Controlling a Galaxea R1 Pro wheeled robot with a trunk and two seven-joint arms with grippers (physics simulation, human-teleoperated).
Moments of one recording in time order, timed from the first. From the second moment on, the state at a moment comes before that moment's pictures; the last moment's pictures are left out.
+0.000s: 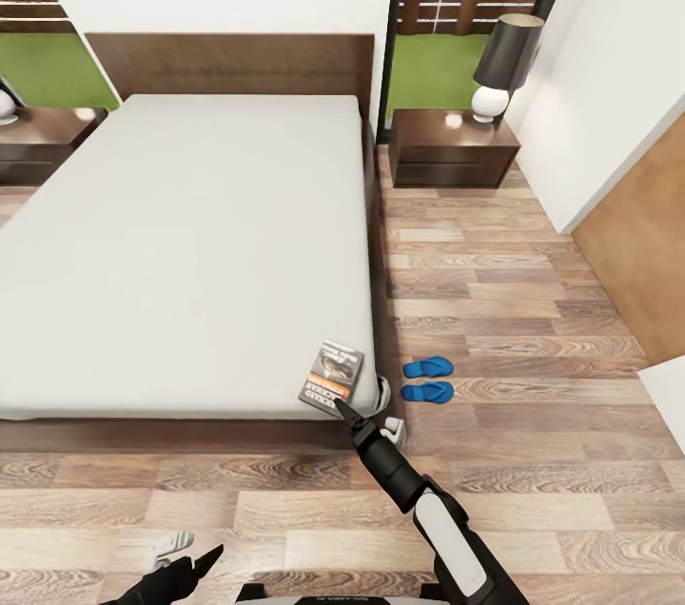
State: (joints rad) left arm -0.42 0.21 0.11 -0.17 0.33 -0.11 -0.69; right arm -0.36 0.12 0.26 -0.96 -1.10 0.23 0.47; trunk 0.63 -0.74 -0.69
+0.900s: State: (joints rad) left arm -0.42 0.21 0.11 -0.17 0.33 -0.11 -0.69; right arm -0.36 0.12 0.26 -0.96 -1.10 0.23 0.47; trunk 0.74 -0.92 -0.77
